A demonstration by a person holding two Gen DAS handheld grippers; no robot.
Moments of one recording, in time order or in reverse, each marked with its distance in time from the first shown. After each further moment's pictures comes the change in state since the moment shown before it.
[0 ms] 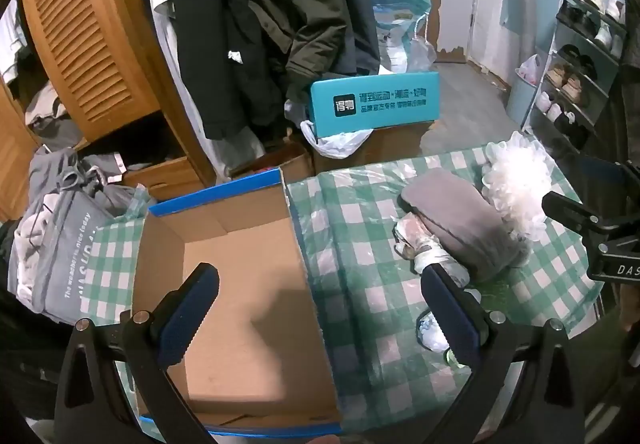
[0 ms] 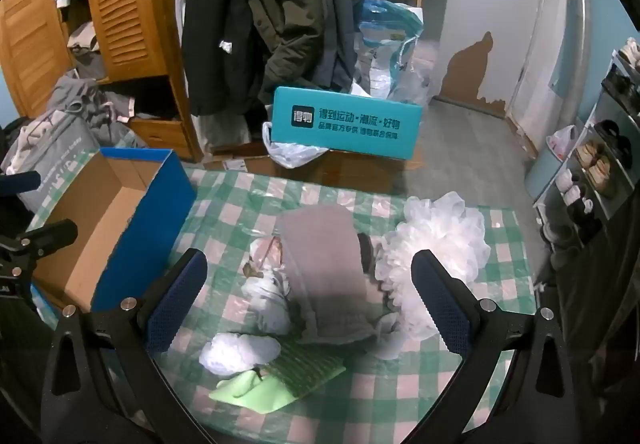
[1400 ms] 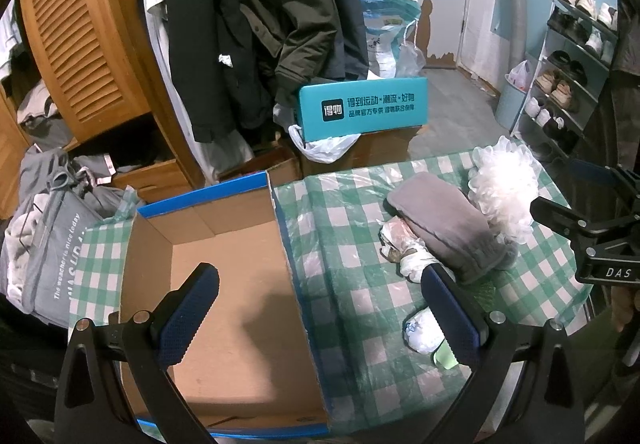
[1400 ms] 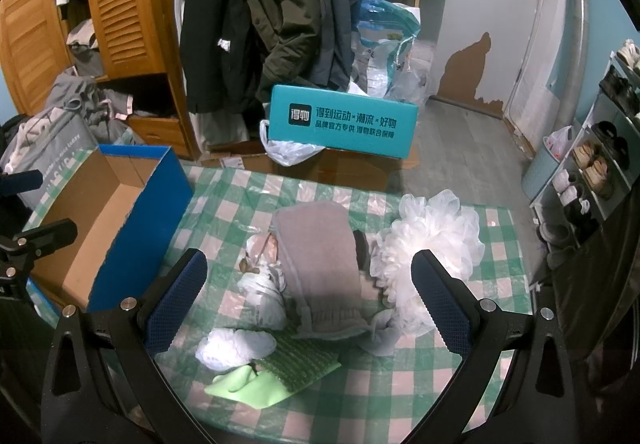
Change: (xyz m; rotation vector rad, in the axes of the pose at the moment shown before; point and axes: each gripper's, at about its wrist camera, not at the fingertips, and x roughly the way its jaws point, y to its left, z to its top) left arm -0.004 -0.006 0.005 -0.010 -0.005 -0.034; right arm -0.004 -0.002 0.000 0.001 -0.001 -0.003
